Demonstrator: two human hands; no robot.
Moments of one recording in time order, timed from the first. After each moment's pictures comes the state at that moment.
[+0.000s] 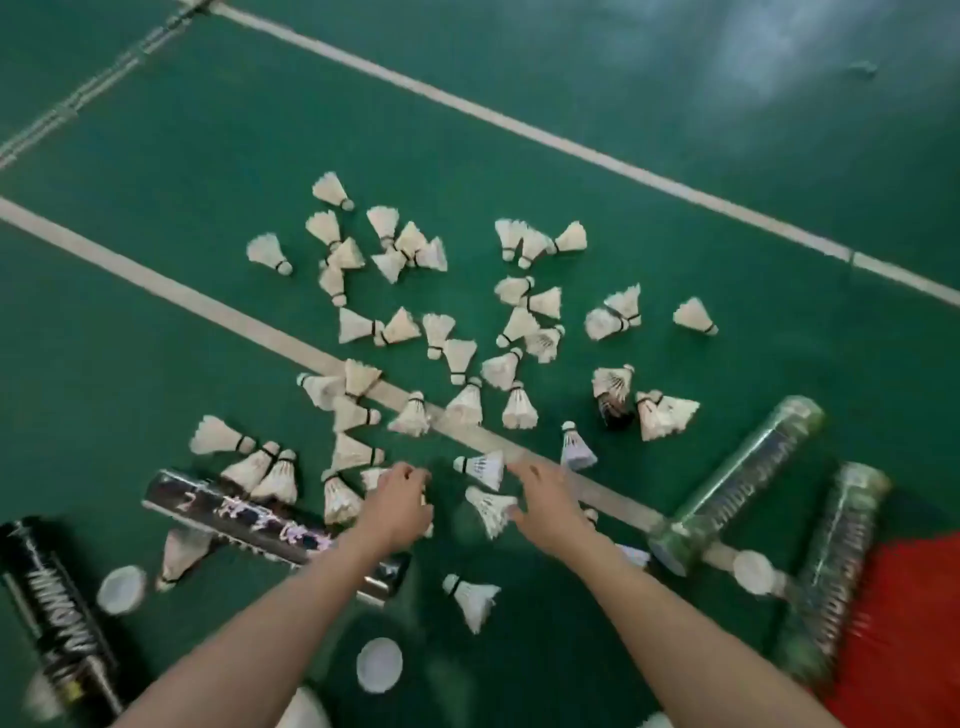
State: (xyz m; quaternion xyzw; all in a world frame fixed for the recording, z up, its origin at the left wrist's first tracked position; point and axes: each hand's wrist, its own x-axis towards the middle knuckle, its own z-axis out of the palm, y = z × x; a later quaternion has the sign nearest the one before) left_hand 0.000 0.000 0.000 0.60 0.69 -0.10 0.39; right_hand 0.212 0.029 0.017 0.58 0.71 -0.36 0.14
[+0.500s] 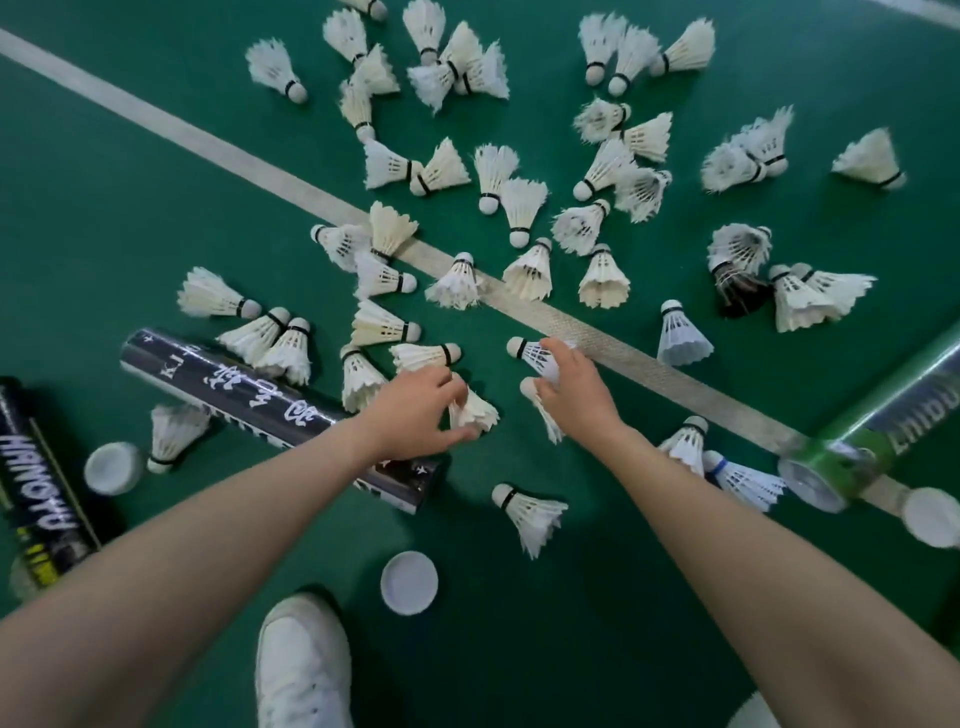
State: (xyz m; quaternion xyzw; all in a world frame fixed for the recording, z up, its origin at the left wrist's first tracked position) left_hand -0.038 -0.030 -0.118 0.78 0.57 -0.07 0.26; right_hand 0.177 0.026 -0.151 0.61 0.68 -0.41 -0.02
